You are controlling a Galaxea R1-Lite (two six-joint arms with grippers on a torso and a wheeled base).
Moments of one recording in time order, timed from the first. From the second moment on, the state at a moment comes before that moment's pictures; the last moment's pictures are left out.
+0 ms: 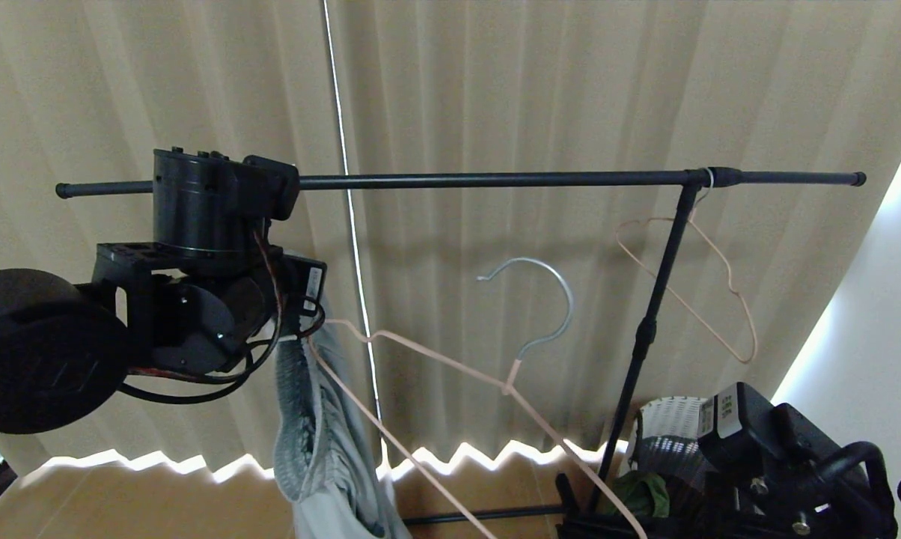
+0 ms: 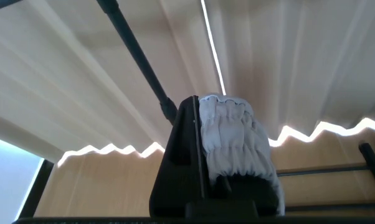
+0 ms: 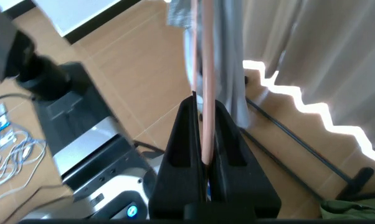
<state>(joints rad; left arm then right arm) -0.53 1.65 -1.02 -0.26 0.65 0.10 1.07 1.33 -0.51 -0.38 -0.05 0.29</state>
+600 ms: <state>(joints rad) -0.45 1.69 -1.05 -0.26 0.65 0.09 1.10 1.35 -0.52 -0.38 -0.06 0.29</state>
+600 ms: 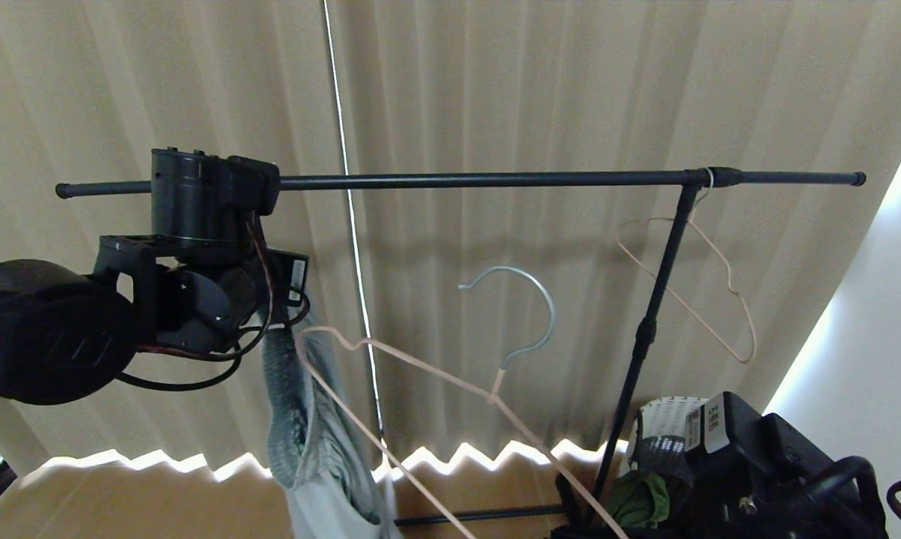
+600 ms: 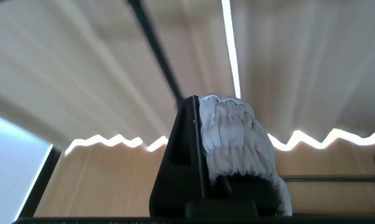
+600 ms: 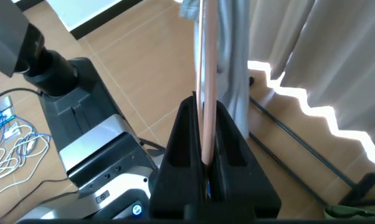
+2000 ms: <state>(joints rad) -0.52 1.56 -0.96 -0.25 0.65 0.09 0.98 1.71 -0.76 -0.52 -0.18 0.30</state>
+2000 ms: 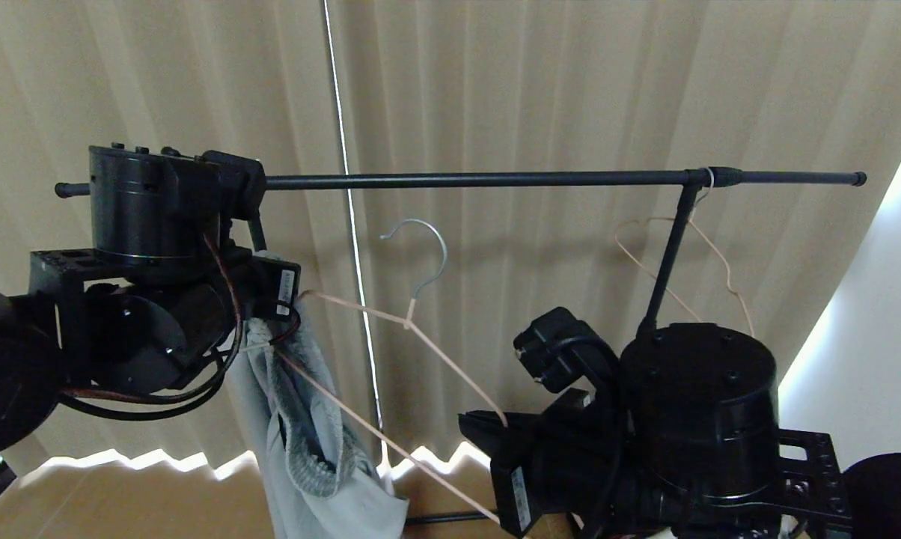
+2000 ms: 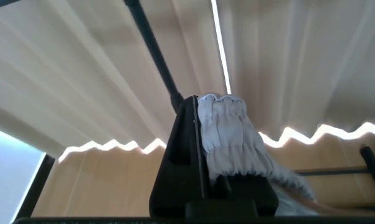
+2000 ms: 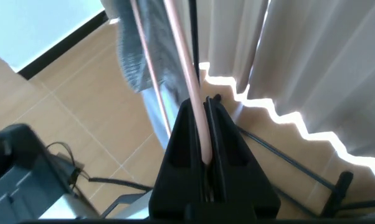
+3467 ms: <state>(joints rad) -0.77 1.39 -0.83 -0.25 0.48 0.10 0.94 1.85 -0.88 -0.64 -0.20 0.31</state>
